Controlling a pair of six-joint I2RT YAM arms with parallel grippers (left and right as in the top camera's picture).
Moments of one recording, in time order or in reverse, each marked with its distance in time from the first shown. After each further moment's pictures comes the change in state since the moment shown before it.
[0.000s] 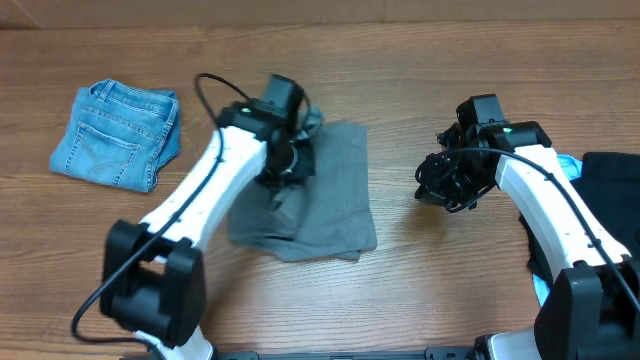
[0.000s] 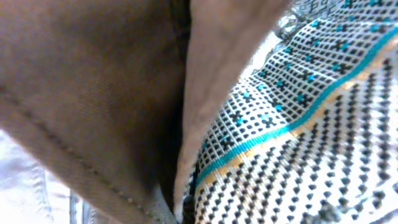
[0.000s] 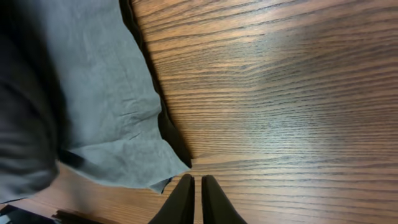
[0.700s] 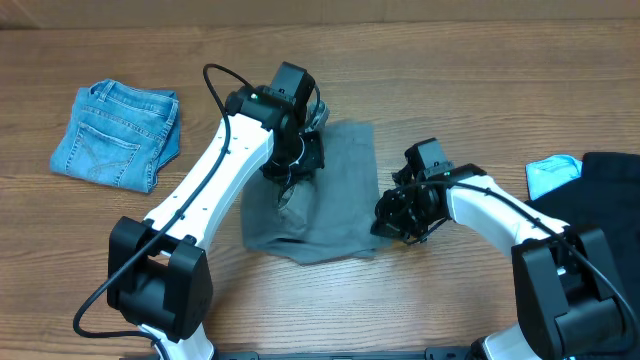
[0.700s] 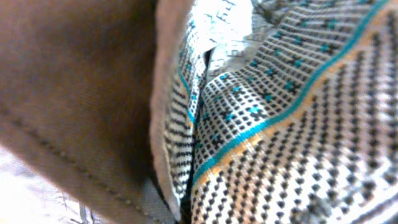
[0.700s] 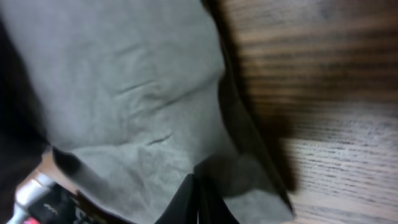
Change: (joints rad) left arm -0.021 0.037 0.170 -0.164 0.039 -0.016; right arm 0.197 0.088 -0.326 0.447 -0.178 0.250
